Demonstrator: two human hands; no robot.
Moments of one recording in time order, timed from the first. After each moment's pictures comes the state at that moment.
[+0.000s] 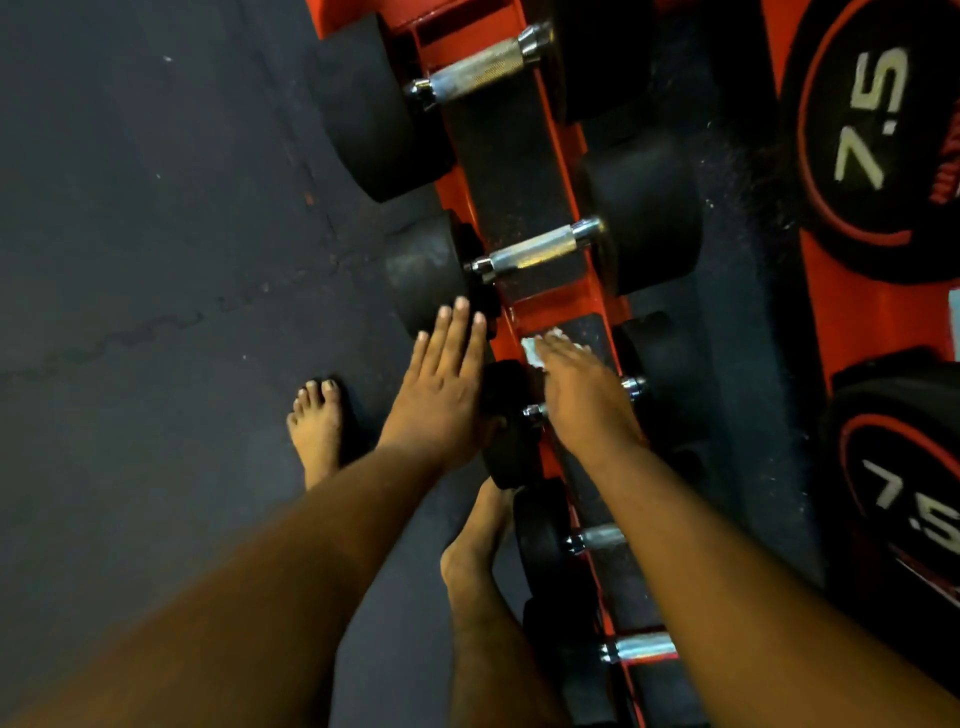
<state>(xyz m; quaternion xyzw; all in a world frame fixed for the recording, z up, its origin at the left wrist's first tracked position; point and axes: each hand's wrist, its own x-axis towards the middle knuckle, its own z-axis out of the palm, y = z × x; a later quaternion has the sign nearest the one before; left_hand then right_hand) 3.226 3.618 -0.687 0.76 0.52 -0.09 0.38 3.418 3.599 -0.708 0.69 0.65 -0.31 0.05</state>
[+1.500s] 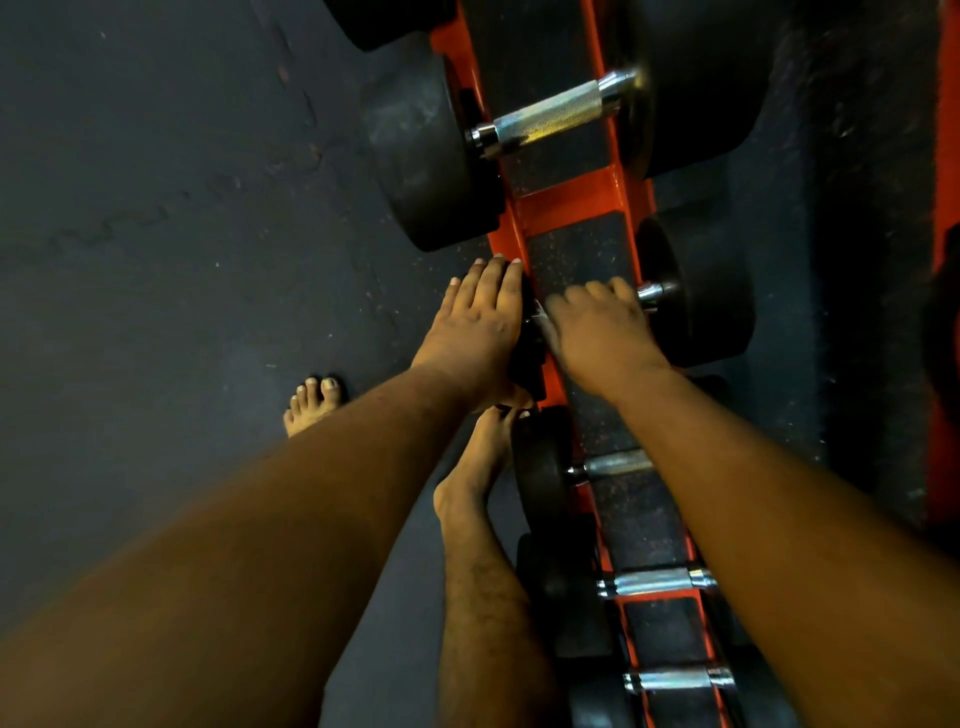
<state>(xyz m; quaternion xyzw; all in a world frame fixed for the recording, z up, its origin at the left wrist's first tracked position) 3.264 3.573 -0.715 0.74 0.50 -0.15 0.42 3.441 3.557 -0.743 0.56 0.76 -0.18 0.26</state>
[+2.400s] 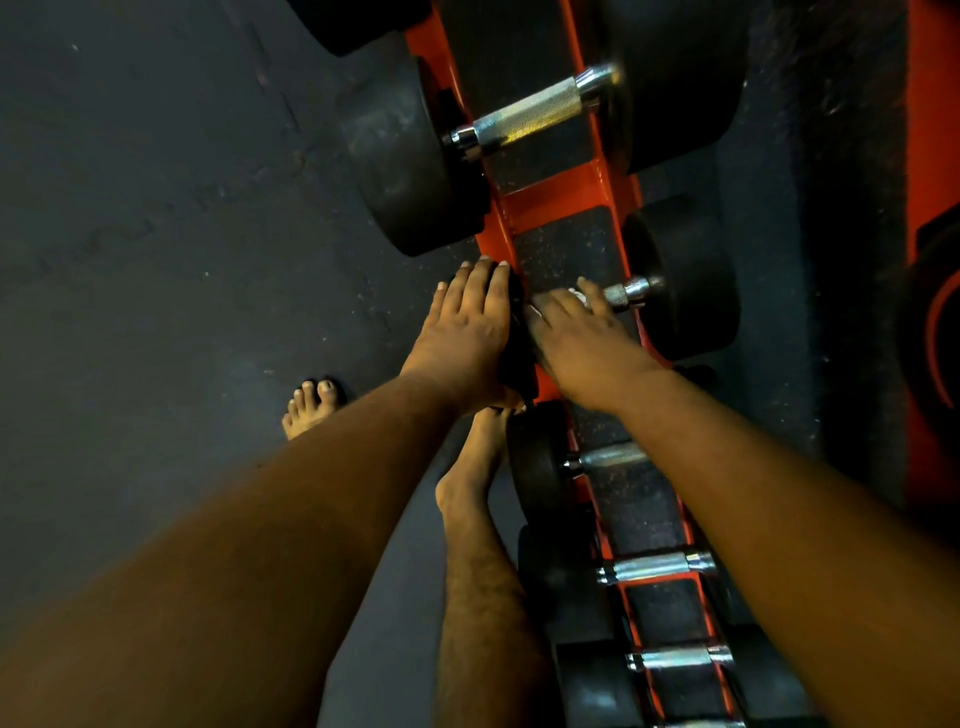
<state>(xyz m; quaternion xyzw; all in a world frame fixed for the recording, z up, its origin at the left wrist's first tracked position) 3.264 3.576 -0.714 0.74 0.50 -0.15 0.43 3.439 3.554 -0.722 0.49 0.78 -0.26 0.29</state>
